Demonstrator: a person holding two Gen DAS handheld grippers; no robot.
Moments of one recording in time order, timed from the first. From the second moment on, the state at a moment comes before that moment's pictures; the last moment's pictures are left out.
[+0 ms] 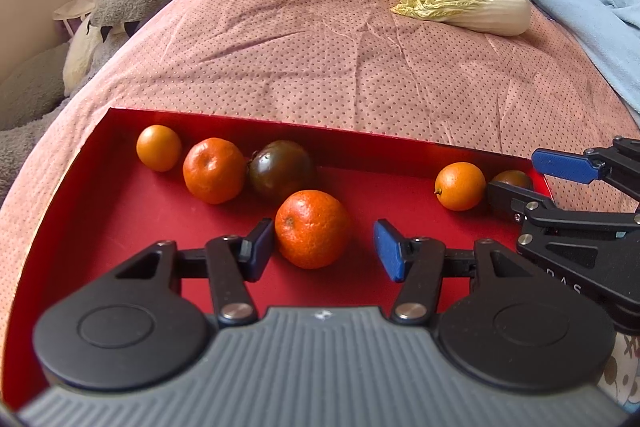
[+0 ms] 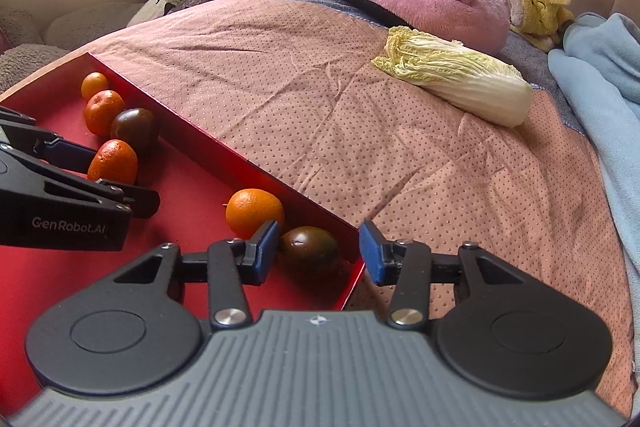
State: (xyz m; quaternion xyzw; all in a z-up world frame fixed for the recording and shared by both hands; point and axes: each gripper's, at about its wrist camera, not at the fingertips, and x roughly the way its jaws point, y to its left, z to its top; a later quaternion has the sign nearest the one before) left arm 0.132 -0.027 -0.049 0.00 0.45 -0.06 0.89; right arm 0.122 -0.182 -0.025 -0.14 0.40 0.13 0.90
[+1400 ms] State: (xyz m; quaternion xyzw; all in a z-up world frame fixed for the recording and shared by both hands) left arm 0.051 0.000 -0.035 -0.02 0.44 -0.07 0.89; right arm -0.010 -0.200 -0.002 0.02 0.42 0.19 0.89
